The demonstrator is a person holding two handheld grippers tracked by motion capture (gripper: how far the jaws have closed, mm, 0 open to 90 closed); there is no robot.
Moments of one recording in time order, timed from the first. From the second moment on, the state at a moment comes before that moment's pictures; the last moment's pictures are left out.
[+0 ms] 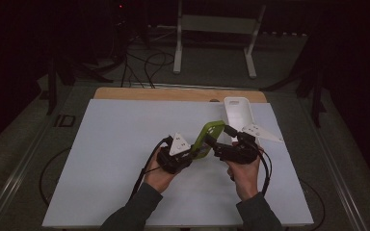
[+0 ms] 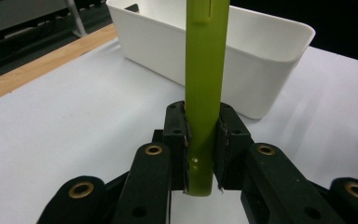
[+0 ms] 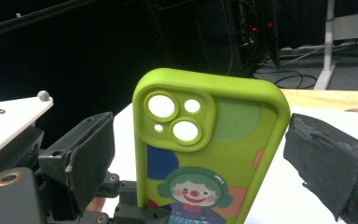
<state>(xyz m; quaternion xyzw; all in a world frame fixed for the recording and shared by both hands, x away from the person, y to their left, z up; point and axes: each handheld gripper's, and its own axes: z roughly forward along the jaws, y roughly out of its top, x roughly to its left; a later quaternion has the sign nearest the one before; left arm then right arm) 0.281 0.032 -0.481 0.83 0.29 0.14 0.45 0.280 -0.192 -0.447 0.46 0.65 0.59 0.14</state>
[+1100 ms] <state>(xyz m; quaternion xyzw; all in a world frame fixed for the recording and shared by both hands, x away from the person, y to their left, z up) 0.276 0.026 -0.485 0.84 0.29 0.15 0.44 0.288 -0.180 -0.451 0.51 0.60 0.59 0.15</state>
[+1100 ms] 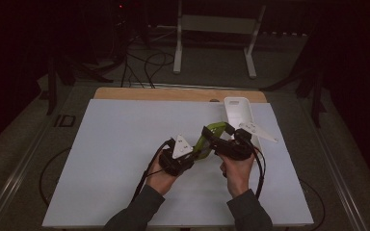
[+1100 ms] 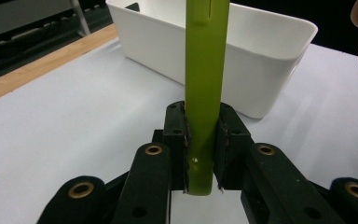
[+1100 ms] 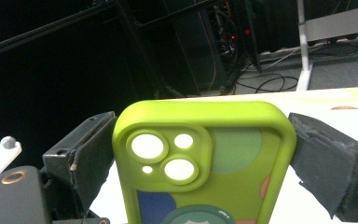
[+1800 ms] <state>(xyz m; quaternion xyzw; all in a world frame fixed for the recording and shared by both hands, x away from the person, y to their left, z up) 0.274 0.020 -0.489 0.84 0.28 0.16 0.43 0.289 -0.176 -0.451 0.52 0.62 0.57 0.17</state>
